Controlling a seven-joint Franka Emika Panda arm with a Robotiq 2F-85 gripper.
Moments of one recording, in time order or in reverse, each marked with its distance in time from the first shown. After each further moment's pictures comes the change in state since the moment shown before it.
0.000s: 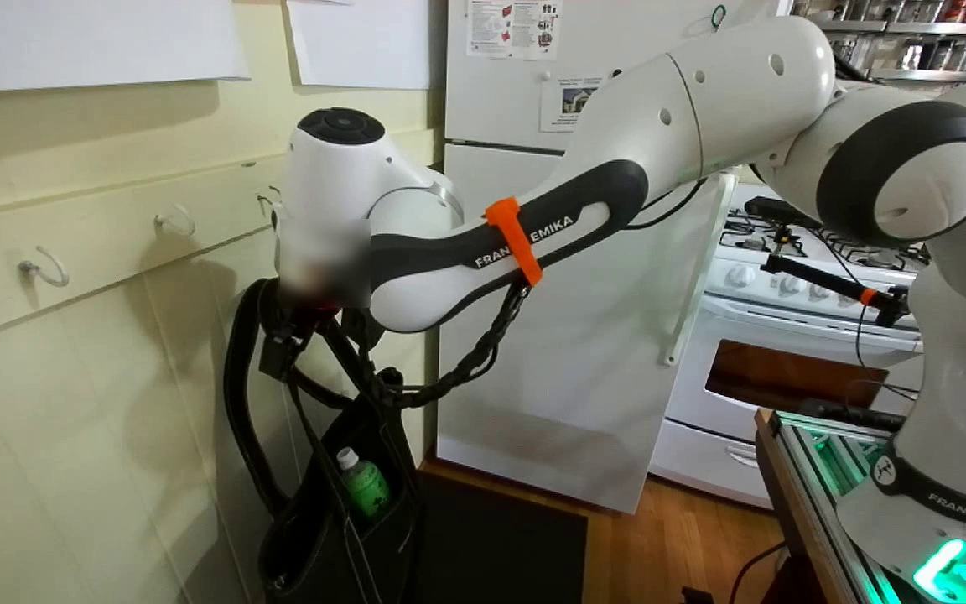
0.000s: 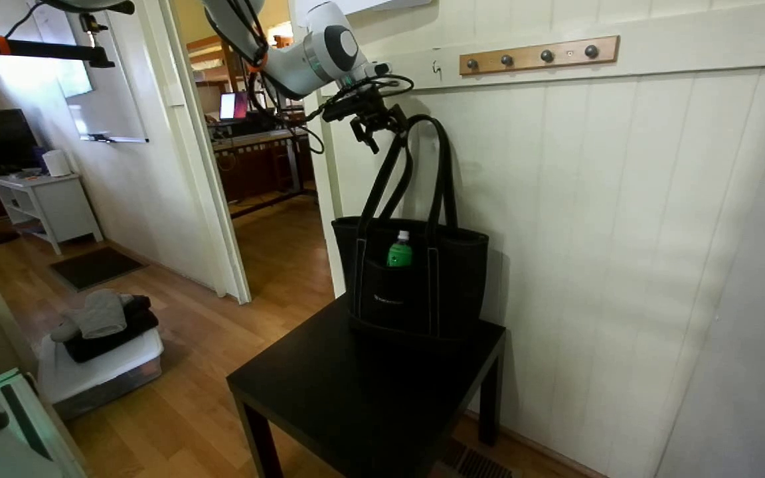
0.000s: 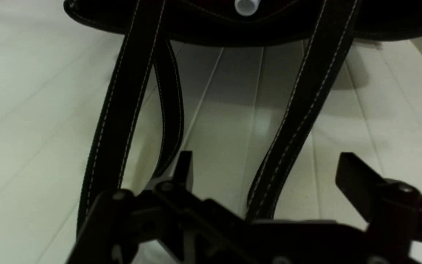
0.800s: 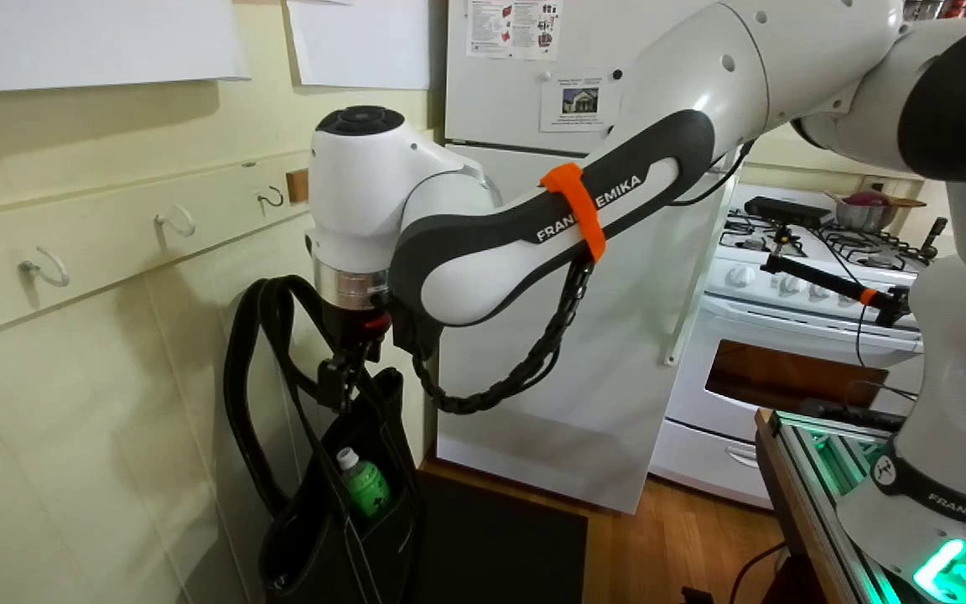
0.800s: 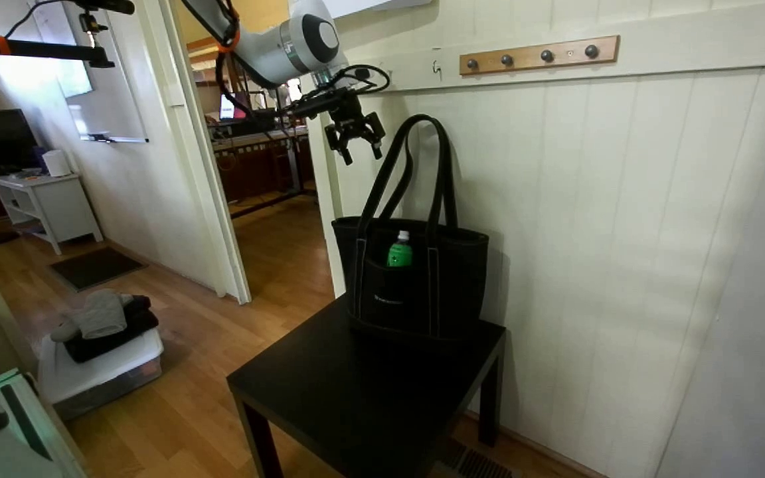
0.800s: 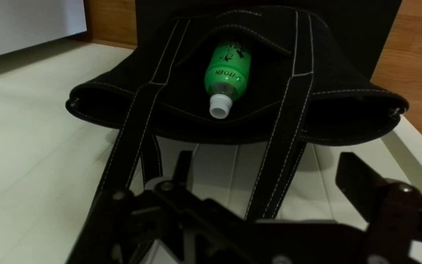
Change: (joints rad) arm -0.011 -0.177 0.086 -0.250 -0.007 -0.127 0.005
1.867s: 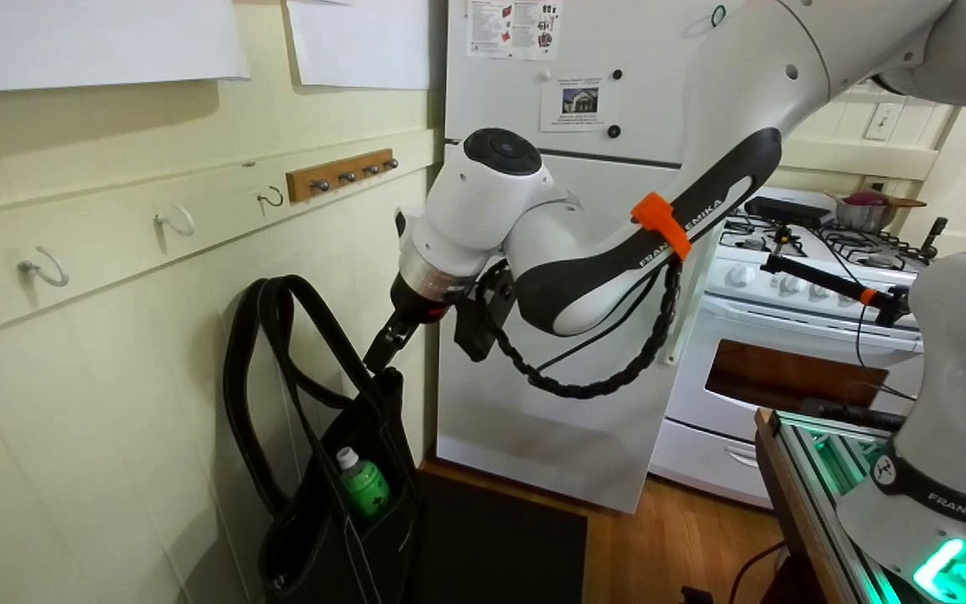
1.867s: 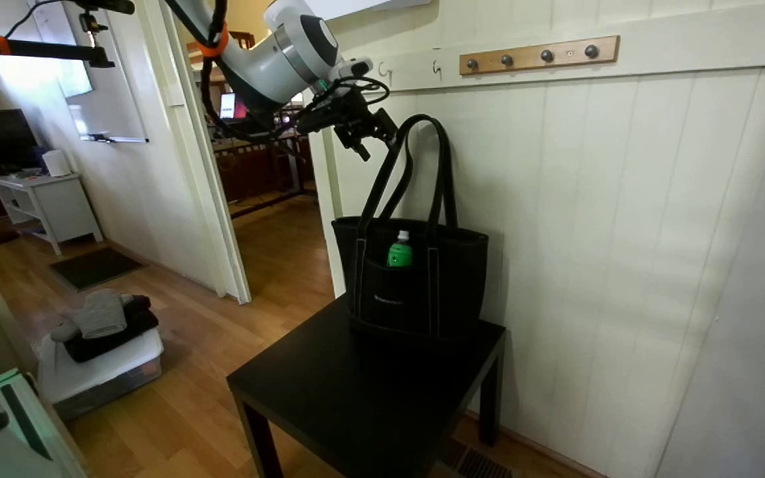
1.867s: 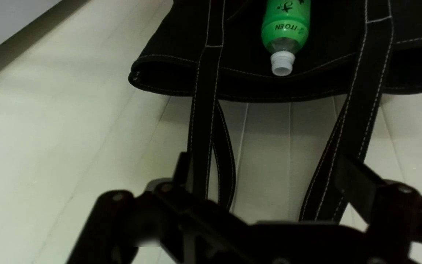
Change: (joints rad) arm 0.004 -0.222 -0.114 -0.437 -0.351 0.490 0.389
